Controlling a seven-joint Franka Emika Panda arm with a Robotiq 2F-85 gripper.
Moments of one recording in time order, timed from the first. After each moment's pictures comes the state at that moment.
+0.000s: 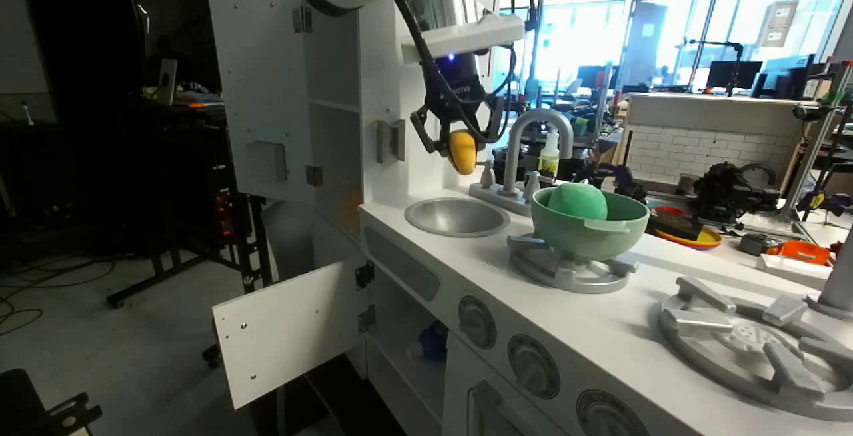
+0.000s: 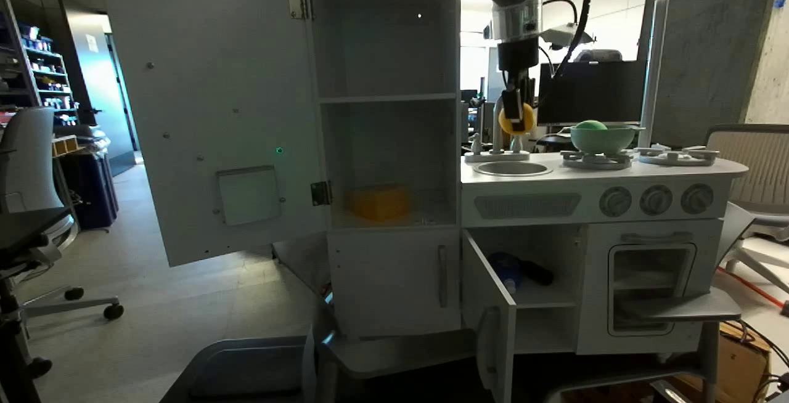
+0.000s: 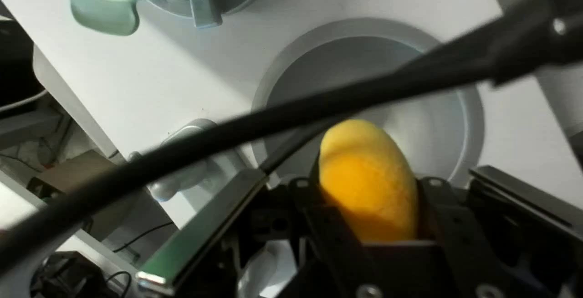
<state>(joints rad) -0.03 0.79 0.08 -1.15 -0.30 2.03 -0.53</state>
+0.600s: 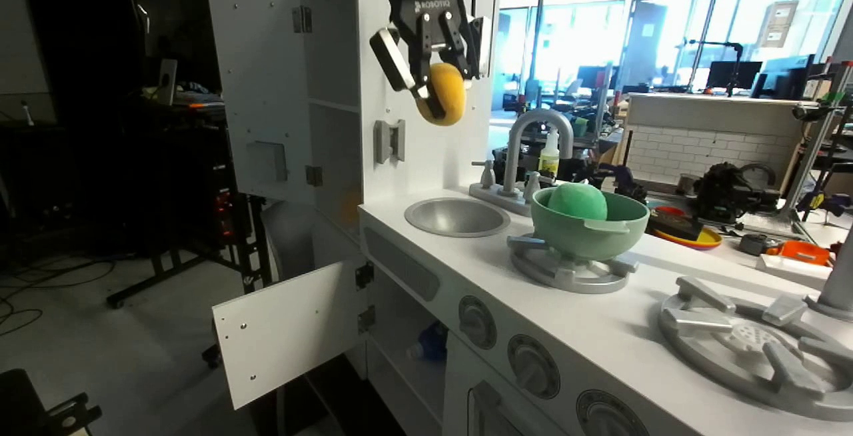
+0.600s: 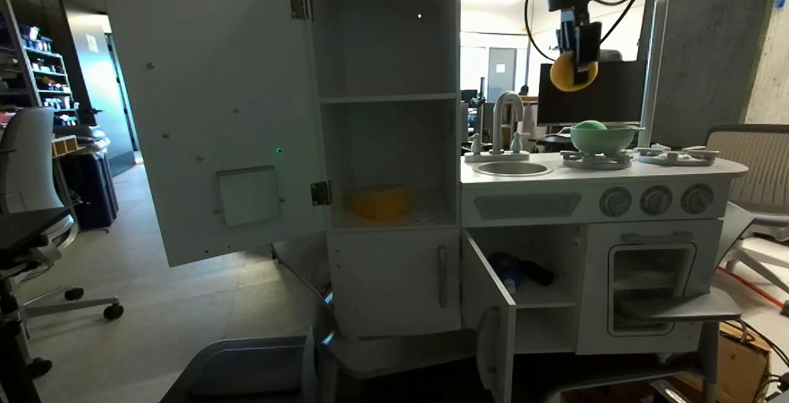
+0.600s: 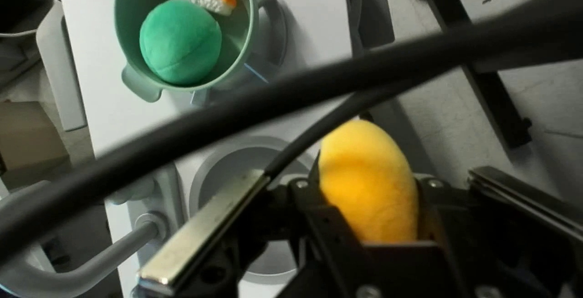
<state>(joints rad) -0.06 0.37 0.07 -1.60 -0.34 2.00 -0.96</state>
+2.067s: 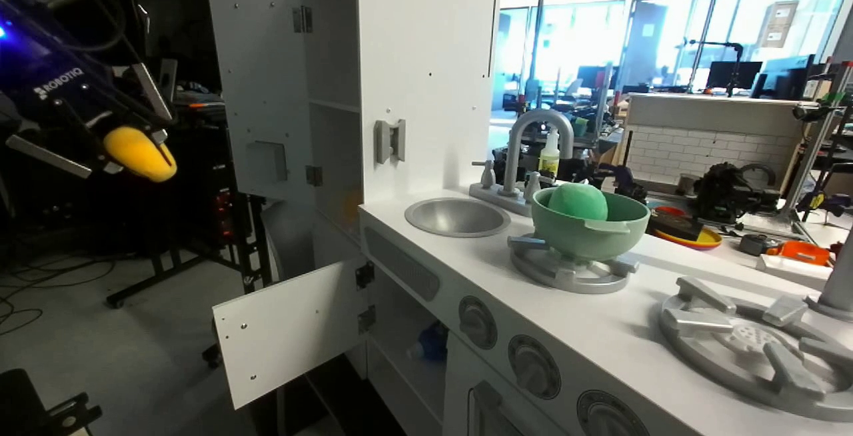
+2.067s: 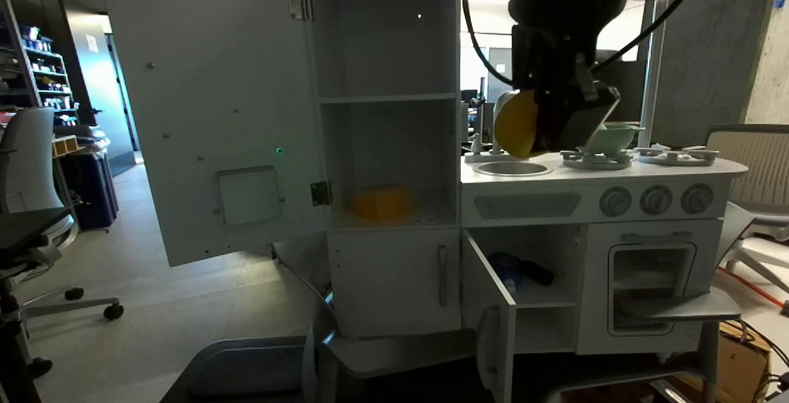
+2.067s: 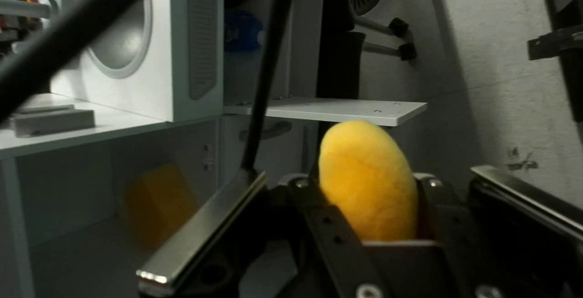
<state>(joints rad) -0.02 -0.15 0.54 -2.53 -0.85 2.54 -0.09</state>
